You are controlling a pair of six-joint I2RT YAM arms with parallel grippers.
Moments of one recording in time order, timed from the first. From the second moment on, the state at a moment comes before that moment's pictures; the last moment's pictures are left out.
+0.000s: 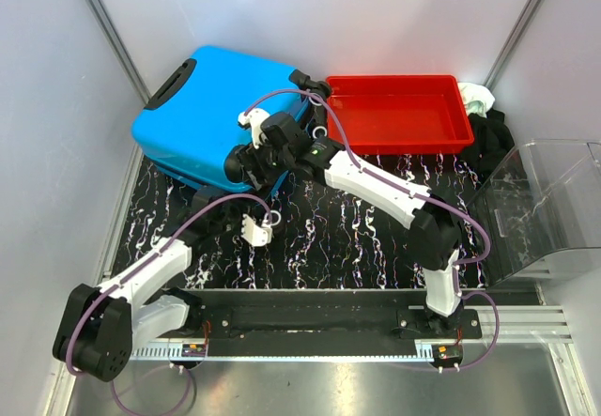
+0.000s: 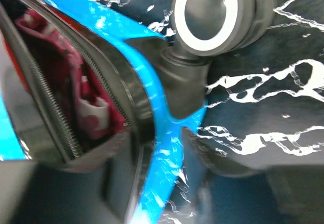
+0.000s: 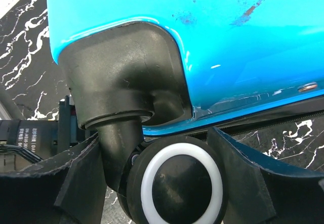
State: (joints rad) left arm -0.36 1.05 0.44 -0.10 0.29 1.47; right arm 0.90 1.96 1.84 -0.47 -0.07 0.13
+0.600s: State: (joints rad) left arm -0.42 0.93 0.44 -0.24 0.24 1.42; right arm 0.91 1.98 2.01 -0.58 -0.07 0.12
